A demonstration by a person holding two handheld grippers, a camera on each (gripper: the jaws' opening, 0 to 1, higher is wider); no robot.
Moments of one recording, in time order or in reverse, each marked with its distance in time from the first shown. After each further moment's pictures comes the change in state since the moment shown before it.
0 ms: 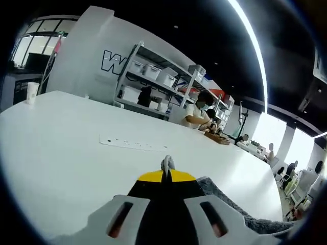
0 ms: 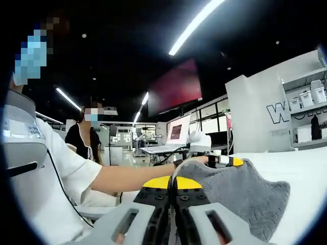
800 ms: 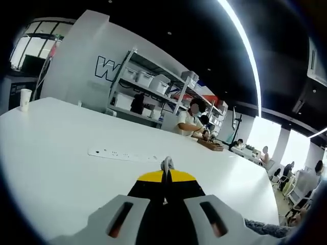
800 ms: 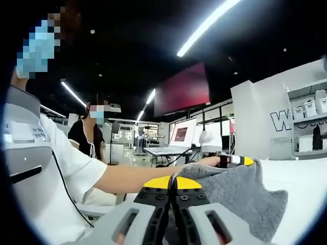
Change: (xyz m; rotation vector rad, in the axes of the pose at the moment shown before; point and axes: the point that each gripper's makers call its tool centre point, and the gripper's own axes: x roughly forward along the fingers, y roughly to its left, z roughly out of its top) left arm 0.013 -0.020 0.027 0.023 -0.065 -0.049; right arm 0.001 0.022 0.008 -0.082 -0.004 0.006
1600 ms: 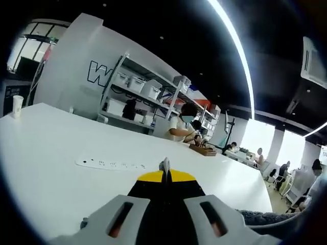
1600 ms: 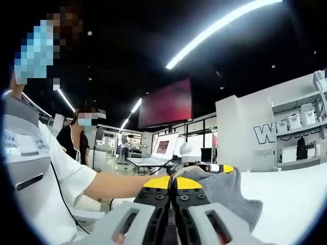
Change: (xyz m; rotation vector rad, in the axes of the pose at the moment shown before) left arm 0.010 -0.036 0.017 0.009 -0.041 -0.066; right arm -0.044 -0.028 0.035 -0.042 -0.092 -0.149
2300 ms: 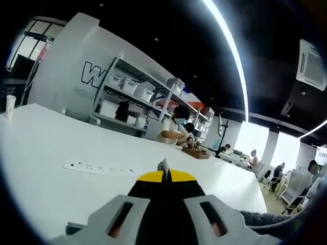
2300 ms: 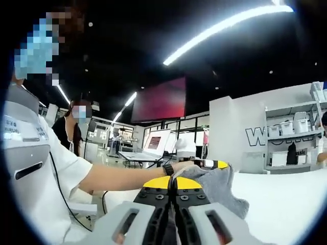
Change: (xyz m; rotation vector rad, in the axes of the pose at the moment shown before) left arm 0.018 -0.026 0.005 -0.007 -0.018 -0.061; right arm -0.021 -0.011 0.003 -0.067 0.042 -0.087
